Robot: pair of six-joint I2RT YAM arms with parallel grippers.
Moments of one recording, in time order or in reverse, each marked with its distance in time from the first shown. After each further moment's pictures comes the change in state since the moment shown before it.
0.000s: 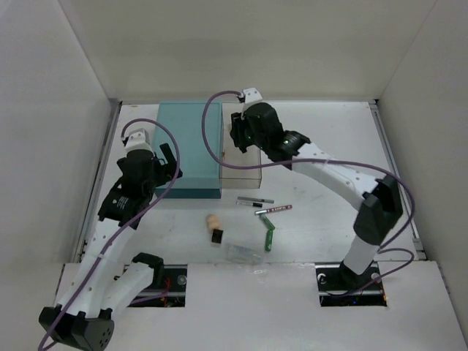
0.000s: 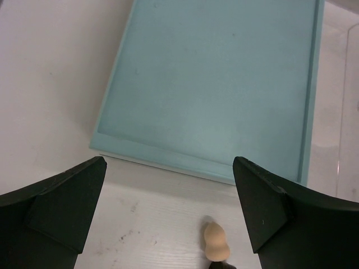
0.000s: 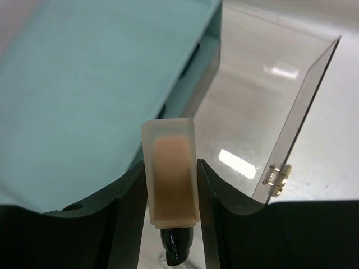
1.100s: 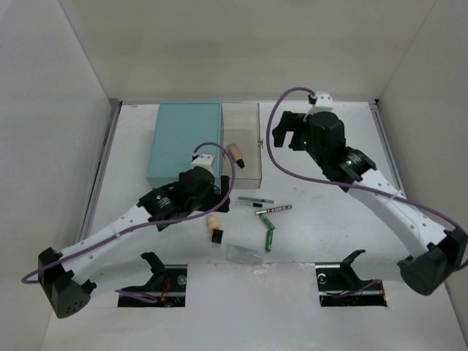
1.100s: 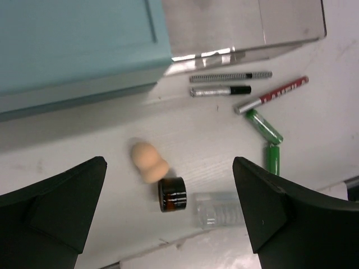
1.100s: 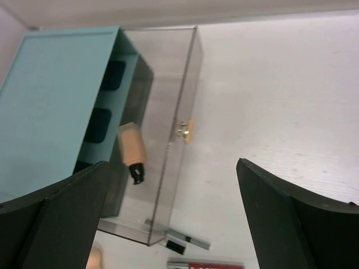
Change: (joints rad) left arm -0.549 0.155 0.000 -0.083 0.019 -0.121; right arm -0.171 -0.373 -0.261 -0.090 0.057 0.166
